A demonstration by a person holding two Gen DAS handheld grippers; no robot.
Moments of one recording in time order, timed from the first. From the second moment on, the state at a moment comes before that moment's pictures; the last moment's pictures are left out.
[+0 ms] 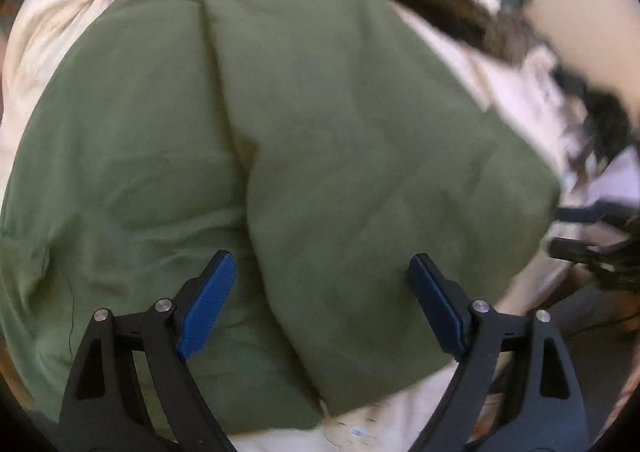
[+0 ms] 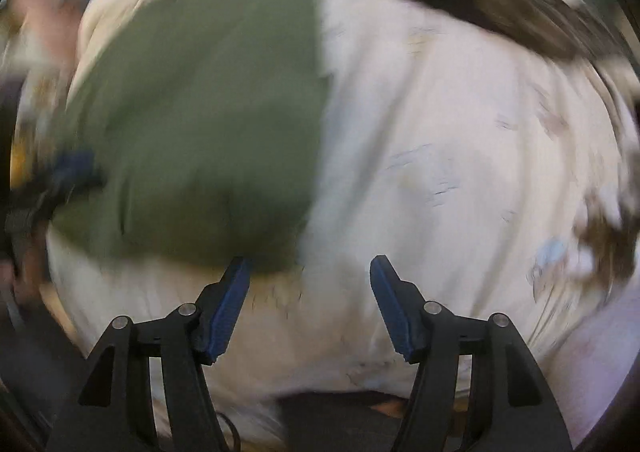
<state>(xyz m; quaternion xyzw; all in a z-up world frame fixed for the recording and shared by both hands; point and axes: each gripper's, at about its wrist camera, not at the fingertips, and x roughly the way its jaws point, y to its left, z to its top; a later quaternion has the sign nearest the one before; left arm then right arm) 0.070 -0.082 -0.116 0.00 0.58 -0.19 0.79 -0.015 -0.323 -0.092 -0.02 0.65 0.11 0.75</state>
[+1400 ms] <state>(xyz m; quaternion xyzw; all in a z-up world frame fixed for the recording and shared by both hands) 0.050 -0.111 -0.158 0.07 0.61 -0.19 0.77 0.003 -0.306 -0.133 -0.04 0.67 0.01 0.74</state>
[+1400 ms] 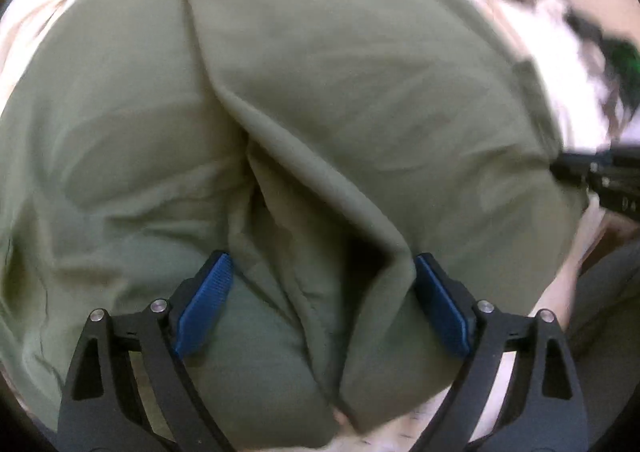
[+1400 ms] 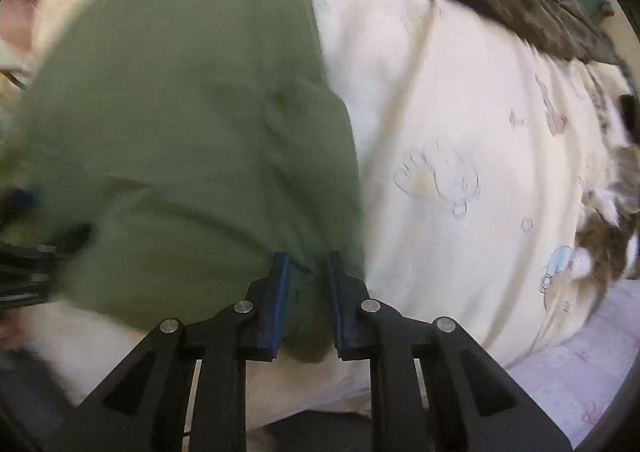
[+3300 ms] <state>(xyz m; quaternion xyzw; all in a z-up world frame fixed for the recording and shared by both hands) 0.007 0.021 -0.015 -0.11 0.42 -0.05 0.90 -0.087 -0.256 -0.092 0.39 0.50 0.14 0.76</state>
